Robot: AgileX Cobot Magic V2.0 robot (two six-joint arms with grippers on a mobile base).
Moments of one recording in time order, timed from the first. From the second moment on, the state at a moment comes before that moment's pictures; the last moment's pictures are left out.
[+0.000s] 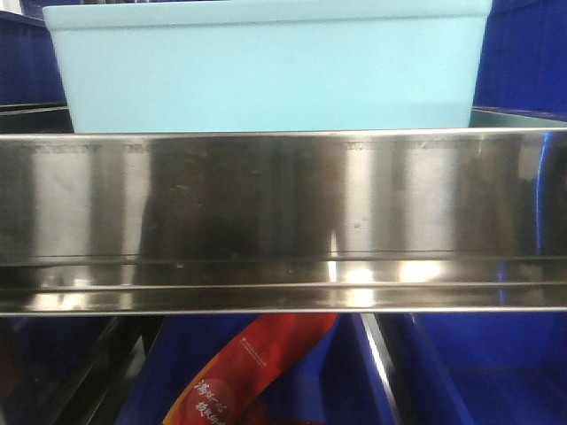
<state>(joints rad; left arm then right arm) 0.01 0.00 0.00 0.01 0.08 -0.04 -0.06 0.00 0.00 0.06 0.01 -0.11</state>
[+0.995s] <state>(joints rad) 0.01 0.00 -0.06 0.01 0.00 -0.04 -0.06 0.00 -0.01 0.06 -0.10 -0.11</state>
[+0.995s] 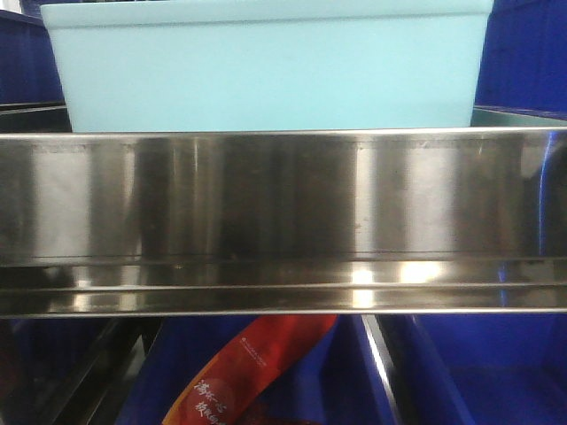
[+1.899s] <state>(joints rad) 0.01 0.71 -0.85 -0.03 0.54 -0.04 -0.06 0.70 -0.75 0.29 0.47 -0.11</state>
